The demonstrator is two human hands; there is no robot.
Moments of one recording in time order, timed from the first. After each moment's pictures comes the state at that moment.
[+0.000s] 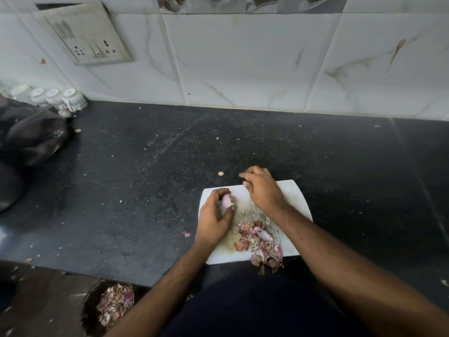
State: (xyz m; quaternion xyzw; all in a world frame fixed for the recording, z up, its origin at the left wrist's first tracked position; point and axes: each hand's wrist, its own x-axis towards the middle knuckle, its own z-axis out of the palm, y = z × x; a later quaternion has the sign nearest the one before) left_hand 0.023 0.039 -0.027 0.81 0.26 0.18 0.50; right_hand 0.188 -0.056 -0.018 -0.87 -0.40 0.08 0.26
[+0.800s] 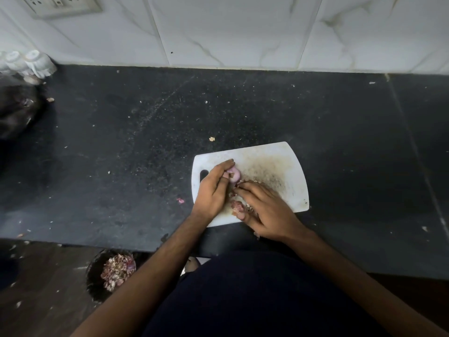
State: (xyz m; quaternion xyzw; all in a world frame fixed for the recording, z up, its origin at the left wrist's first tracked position) left_hand 0.012 0.027 -0.036 0.82 0.18 0.15 0.53; right_hand 0.086 -0.160 -0.029 -0.81 -0.54 0.09 0.21
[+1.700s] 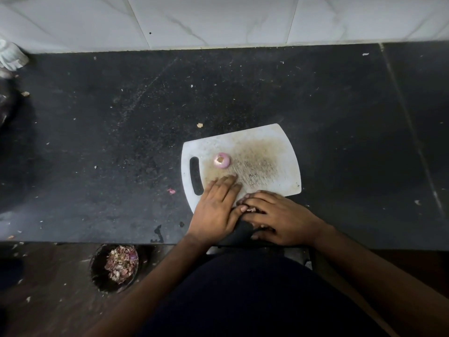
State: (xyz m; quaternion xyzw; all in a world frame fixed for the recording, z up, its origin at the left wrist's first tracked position) left_hand -0.038 -0.014 -0.041 0.98 0.01 0.06 0.19; right_hand 0.085 -0.219 -0.036 -0.72 -0.67 0.11 0.13
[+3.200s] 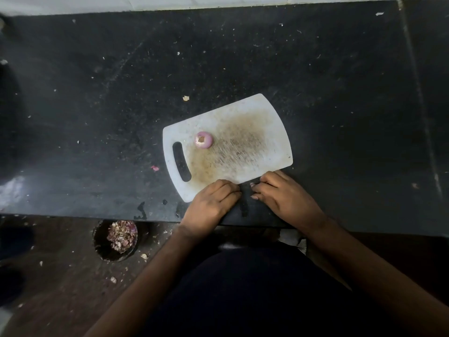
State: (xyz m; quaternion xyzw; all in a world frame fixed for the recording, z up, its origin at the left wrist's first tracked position) left_hand -0.053 -0.050 -0.043 0.96 -0.11 0.13 0.20; right_hand 0.083 -0.253 -0.038 -0.80 -0.52 0.09 0.27
